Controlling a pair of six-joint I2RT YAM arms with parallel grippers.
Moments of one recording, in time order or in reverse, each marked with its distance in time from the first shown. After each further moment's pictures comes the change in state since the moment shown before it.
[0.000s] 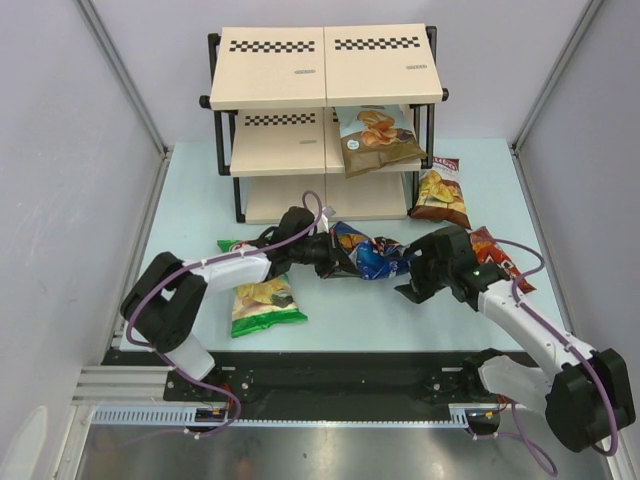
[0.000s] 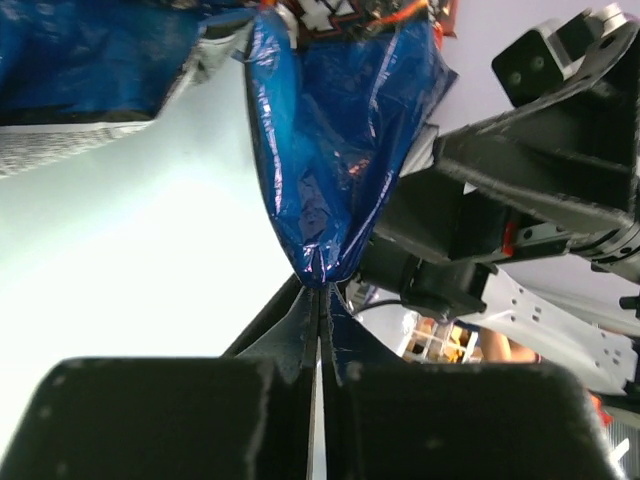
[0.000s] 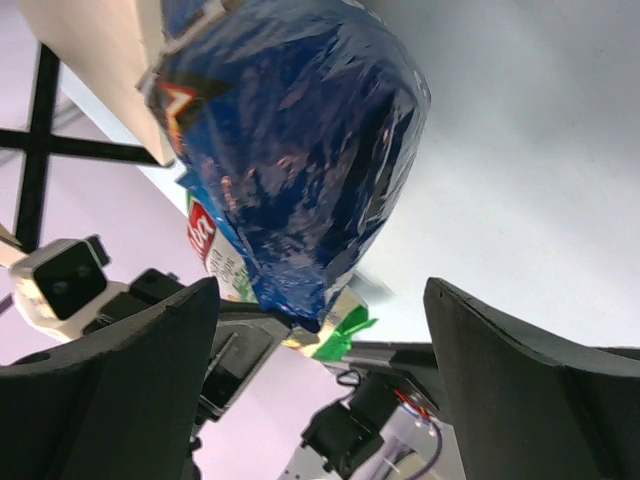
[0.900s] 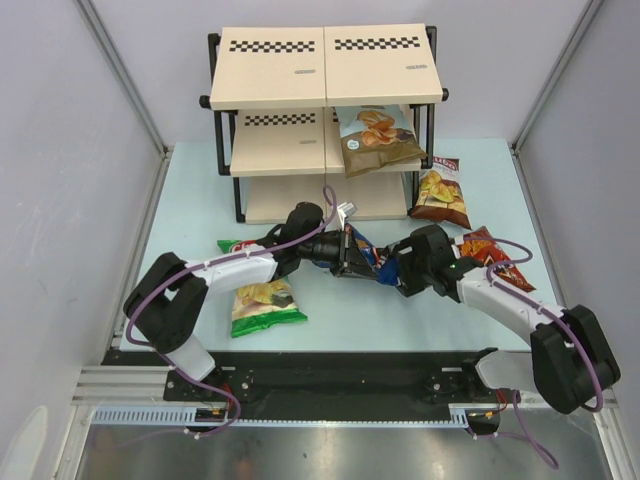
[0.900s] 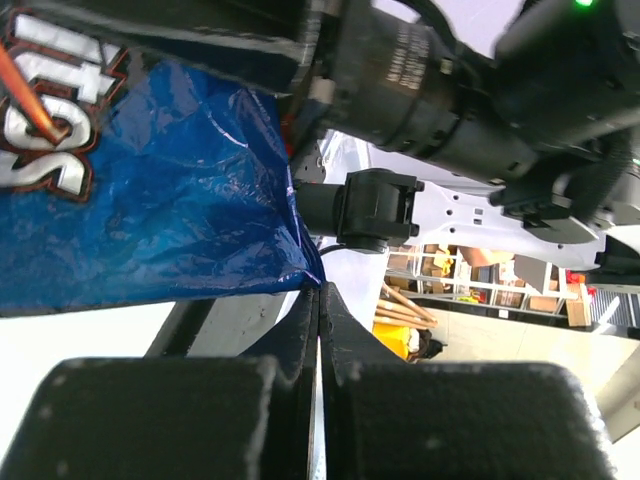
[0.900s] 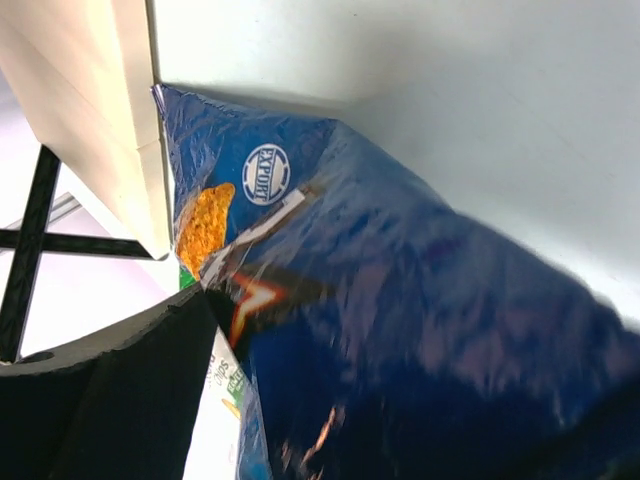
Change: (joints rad) left arm -0.066 0.009 0.059 0.128 0.195 -0.004; right arm 0.088 0.167 0.000 0.141 0.253 0.080
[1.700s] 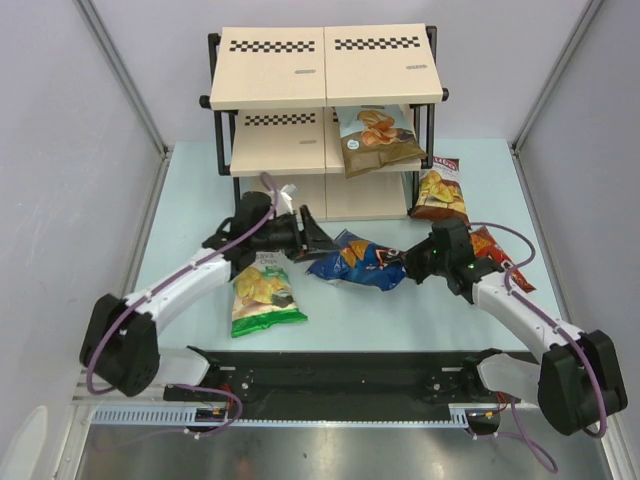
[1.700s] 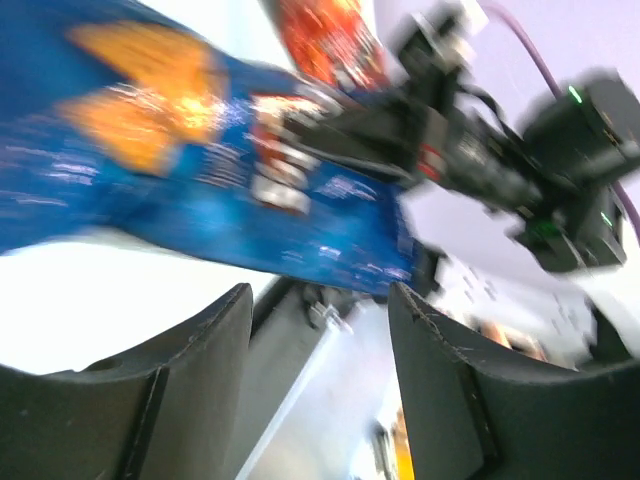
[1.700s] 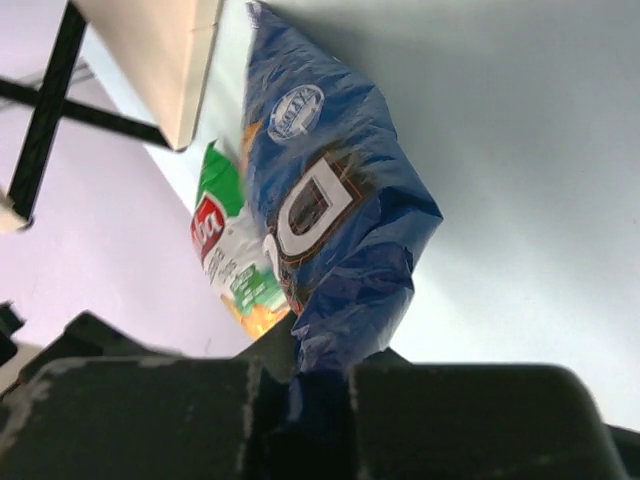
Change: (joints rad) left arm 0.210 -0.273 -0.073 -0.252 -0.124 0.091; right arm -0.104 -0.083 -0.002 0.038 -0.267 -0.219
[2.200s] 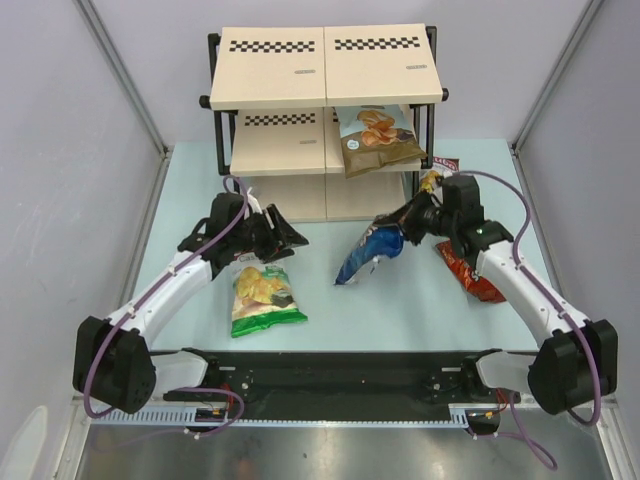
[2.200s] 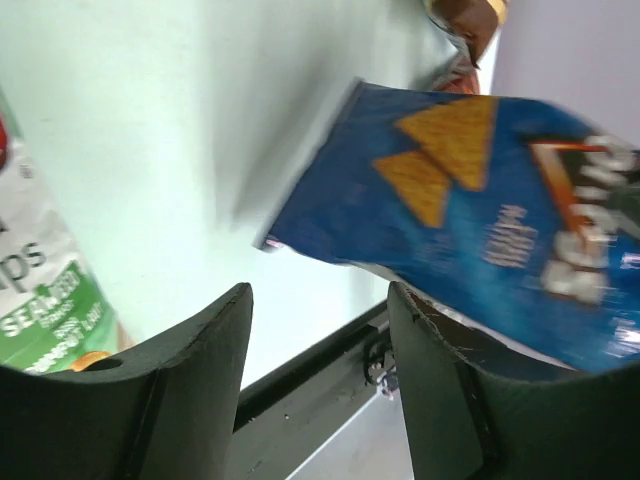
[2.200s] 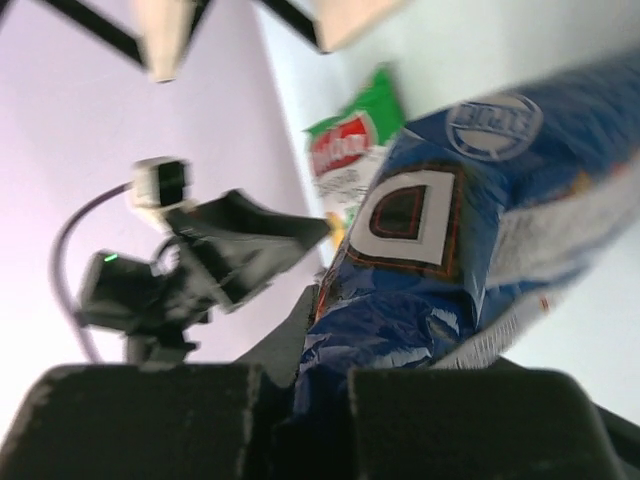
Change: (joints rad) left arm 0.182 -0.126 -0.006 -0.296 -0.212 0.077; right arm -0.073 0.076 0.311 -0.045 -0.315 -0.208
